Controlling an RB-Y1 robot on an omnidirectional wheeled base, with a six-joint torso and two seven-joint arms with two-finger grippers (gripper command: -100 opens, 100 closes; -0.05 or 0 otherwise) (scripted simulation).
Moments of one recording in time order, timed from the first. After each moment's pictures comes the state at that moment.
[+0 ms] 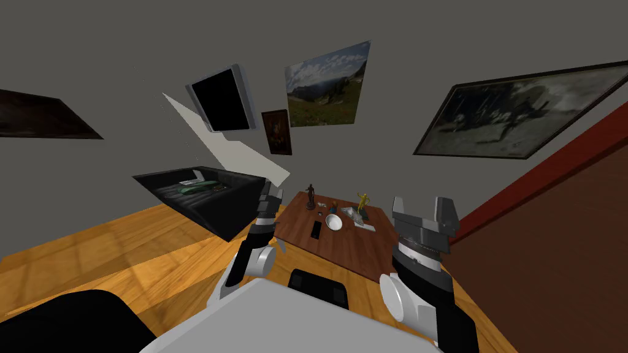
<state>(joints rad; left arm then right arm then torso) 0.51 -0.03 -0.06 -2.31 0.05 -0.38 -0.01 0.47 0.04 0.05 -2.32 -0.11 -0.57 0.09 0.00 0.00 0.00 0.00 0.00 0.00</state>
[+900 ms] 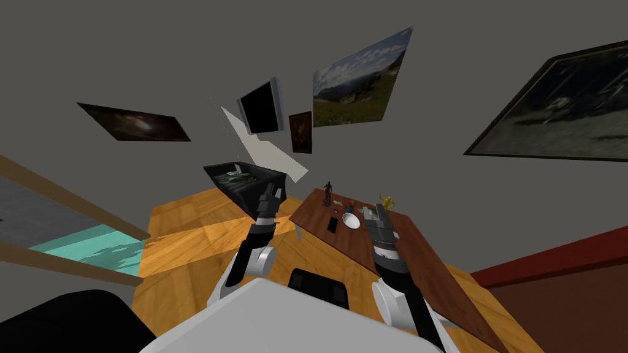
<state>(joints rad) 0.51 -0.03 -0.06 -2.31 0.05 -0.38 -0.01 0.43 -0.19 0.18 -2.07 -0.11 -0.56 0.05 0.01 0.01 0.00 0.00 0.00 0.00</state>
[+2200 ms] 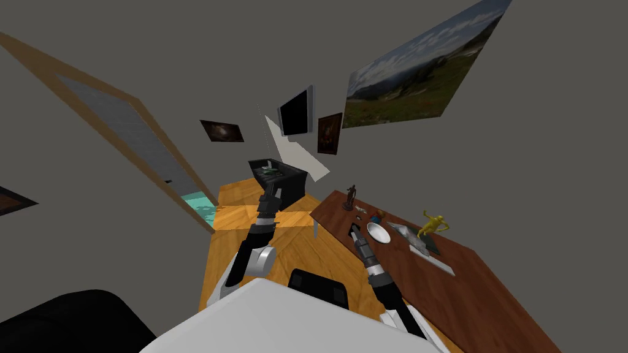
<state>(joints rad) 0.51 -0.03 -0.06 -2.31 0.05 -0.38 -0.01 0.39 -0.42 0.33 -1.69 -0.05 -0.50 0.05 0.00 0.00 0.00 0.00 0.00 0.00</state>
